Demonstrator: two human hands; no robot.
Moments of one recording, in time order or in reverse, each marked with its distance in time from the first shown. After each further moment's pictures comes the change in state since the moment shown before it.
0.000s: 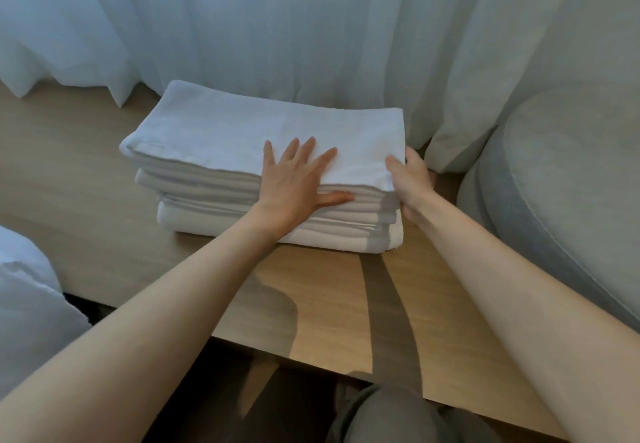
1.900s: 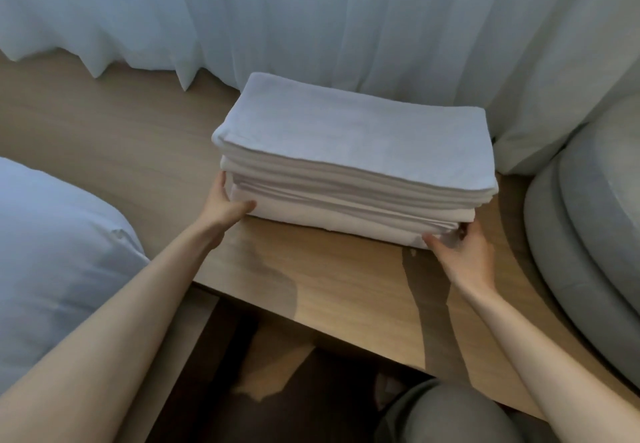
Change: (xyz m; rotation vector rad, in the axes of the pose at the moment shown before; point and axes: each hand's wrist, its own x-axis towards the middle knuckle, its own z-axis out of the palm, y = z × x) left_hand -0.103 -0.173 0.052 -1.218 0.036 -0.825; right_hand -0.079 0.081 0.017 -0.448 0.131 -0.151
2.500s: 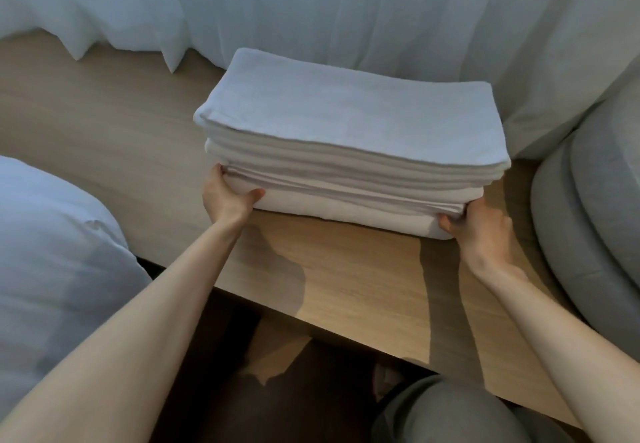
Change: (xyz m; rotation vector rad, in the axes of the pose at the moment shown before) left_hand 0.003 -0.009 0.042 0.152 0.426 0.092; right_hand 0.029 0.006 -0.009 -0.492 -0.015 -0.118
